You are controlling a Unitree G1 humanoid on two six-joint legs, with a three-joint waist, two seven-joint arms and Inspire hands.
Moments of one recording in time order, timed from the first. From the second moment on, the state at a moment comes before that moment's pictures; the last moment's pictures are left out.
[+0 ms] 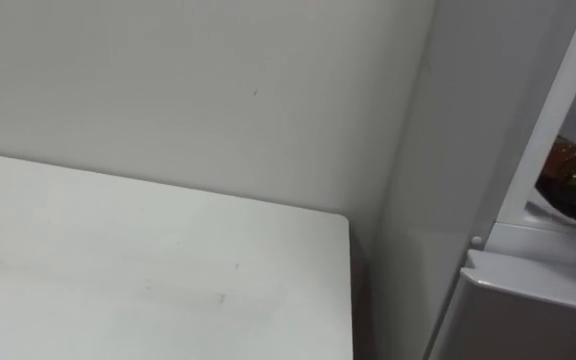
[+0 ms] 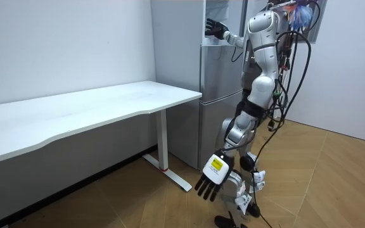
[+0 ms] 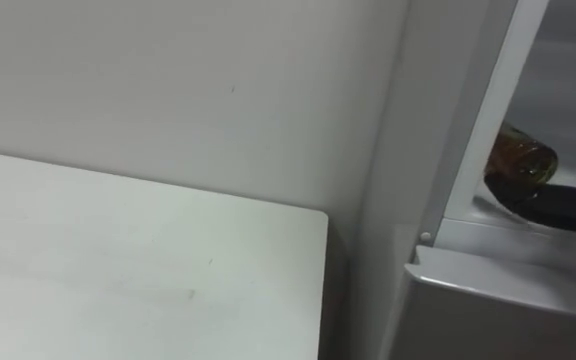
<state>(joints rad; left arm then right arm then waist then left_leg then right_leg) 0.39 0.29 0.12 0.93 0.27 0.05 0.17 -0.29 -0.74 -0.13 0.16 0.54 -0.11 -0.26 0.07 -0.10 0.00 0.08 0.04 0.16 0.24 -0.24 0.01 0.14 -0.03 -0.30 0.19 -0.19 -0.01</state>
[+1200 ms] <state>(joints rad) 0.36 0.29 0.11 0.95 0.28 0.03 0.18 -0.14 -0.74 -0.16 -0.18 0.43 -0.12 -0.37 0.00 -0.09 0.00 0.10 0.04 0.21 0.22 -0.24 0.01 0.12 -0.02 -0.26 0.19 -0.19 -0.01</state>
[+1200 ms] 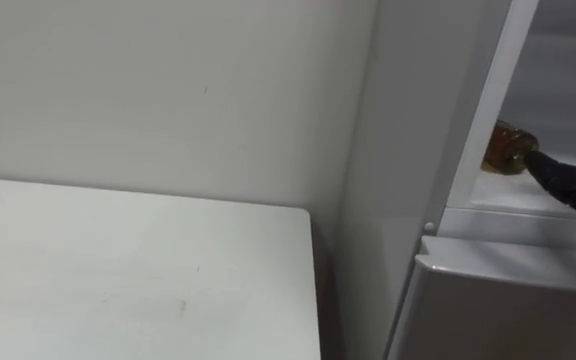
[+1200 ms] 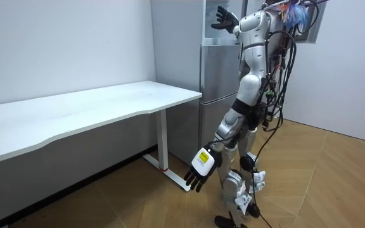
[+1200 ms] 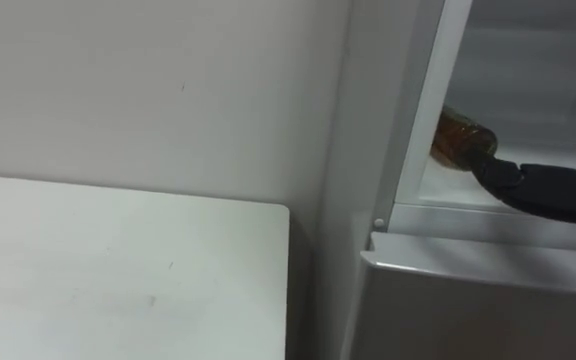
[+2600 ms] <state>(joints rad) 0.35 0.26 0.12 1.01 0.28 -0.01 0.27 0.22 -0.46 -0.39 -0.32 0.20 -0.17 -0.65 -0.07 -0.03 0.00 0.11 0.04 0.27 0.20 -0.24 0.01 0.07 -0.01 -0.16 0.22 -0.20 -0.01</state>
